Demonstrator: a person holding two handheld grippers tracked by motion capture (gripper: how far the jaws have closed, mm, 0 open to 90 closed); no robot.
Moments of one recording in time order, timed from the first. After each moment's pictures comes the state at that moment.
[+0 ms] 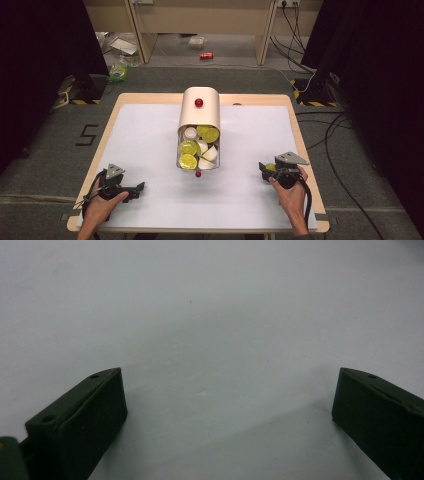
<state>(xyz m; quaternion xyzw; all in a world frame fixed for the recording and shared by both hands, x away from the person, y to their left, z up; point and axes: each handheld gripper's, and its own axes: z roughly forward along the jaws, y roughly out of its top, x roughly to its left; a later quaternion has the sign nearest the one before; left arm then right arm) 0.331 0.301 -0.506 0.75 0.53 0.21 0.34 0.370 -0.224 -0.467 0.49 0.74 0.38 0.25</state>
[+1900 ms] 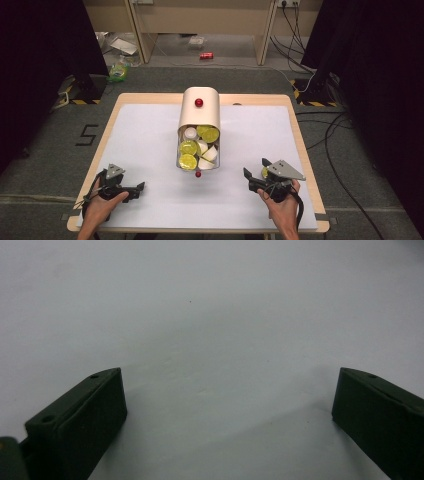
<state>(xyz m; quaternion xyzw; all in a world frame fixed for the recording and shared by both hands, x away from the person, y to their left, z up) 0.331 0.301 -0.507 0.75 0.53 0.21 0.34 0.321 -0.182 -0.433 0.43 0.73 0.47 0.26</state>
